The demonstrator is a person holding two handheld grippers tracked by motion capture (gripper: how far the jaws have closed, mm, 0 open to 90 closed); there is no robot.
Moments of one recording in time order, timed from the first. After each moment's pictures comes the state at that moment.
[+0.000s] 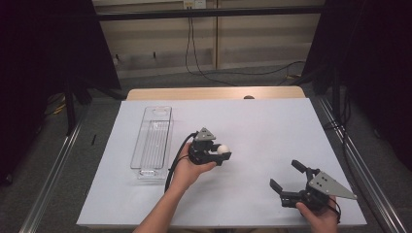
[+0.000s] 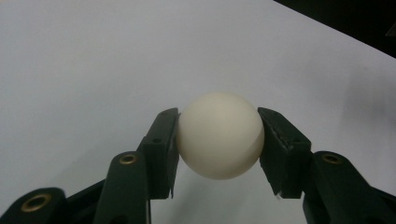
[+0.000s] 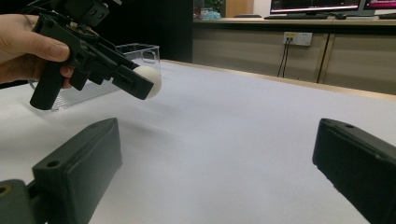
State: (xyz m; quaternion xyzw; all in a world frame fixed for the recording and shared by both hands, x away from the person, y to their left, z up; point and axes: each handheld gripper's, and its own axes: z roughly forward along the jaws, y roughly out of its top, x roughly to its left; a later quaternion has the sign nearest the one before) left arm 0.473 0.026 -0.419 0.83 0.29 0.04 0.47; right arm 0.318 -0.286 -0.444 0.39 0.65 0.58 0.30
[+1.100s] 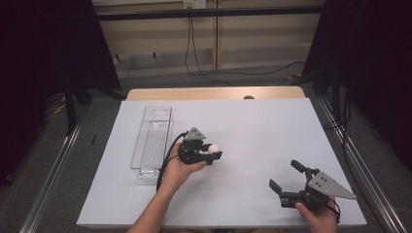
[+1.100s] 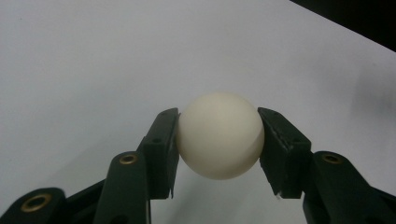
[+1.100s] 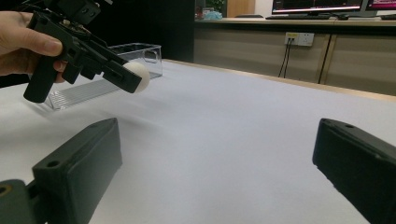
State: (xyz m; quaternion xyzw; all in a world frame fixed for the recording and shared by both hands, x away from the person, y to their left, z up) left arm 0.475 0.052 -0.416 0.83 0.30 0.05 0.46; right arm 0.317 -0.285 -0.445 0.38 0.66 0.58 0.30
